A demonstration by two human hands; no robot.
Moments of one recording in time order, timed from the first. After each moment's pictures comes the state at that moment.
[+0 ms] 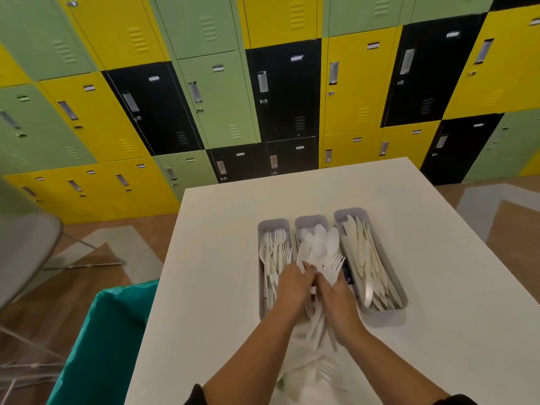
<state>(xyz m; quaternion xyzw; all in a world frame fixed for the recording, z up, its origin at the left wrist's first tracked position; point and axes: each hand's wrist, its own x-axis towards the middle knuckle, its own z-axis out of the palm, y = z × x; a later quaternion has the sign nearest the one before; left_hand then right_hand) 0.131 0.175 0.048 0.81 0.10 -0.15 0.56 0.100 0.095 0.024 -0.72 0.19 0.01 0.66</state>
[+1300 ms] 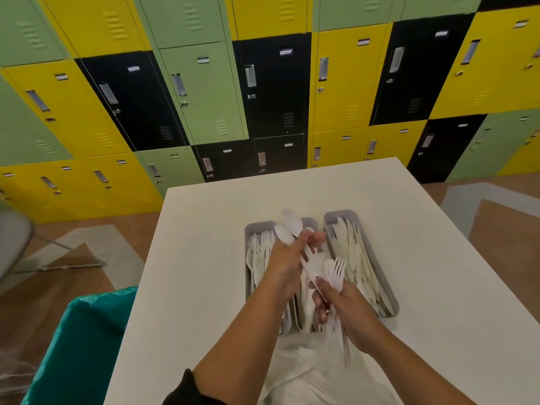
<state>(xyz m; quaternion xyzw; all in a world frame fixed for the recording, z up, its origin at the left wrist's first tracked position) 0.180 0.160 0.067 0.56 0.07 -0.18 0.80 0.102 0.054 0.044 -0.63 0.12 0.14 0.76</state>
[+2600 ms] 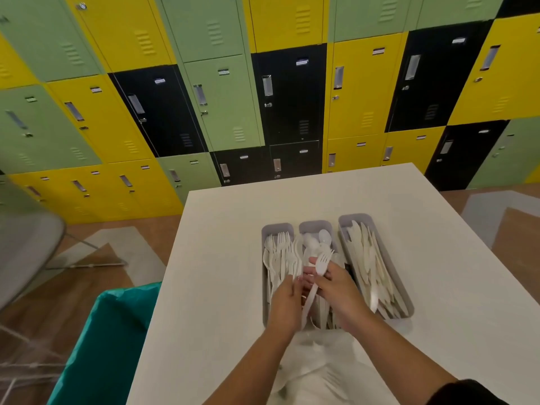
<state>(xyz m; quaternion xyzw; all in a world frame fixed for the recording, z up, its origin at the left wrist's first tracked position) 0.117 0.198 0.033 0.81 0.08 -0.12 0.57 0.128 0.091 0.039 -0.67 0.14 0.10 0.72</state>
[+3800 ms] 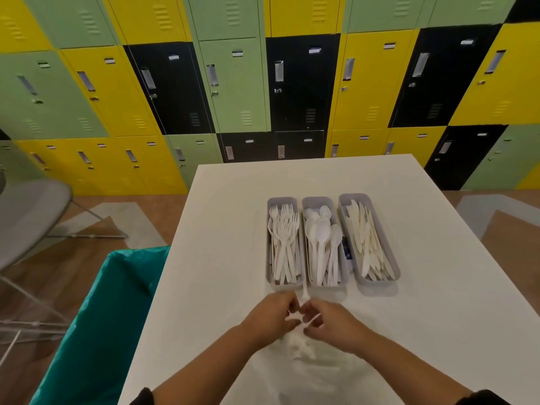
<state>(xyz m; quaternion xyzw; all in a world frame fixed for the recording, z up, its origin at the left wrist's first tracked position) 0.037 0.250 0.021 0.93 -0.18 -0.20 0.26 0.020 0.091 0.024 -0.88 -0.07 0.28 0.38</state>
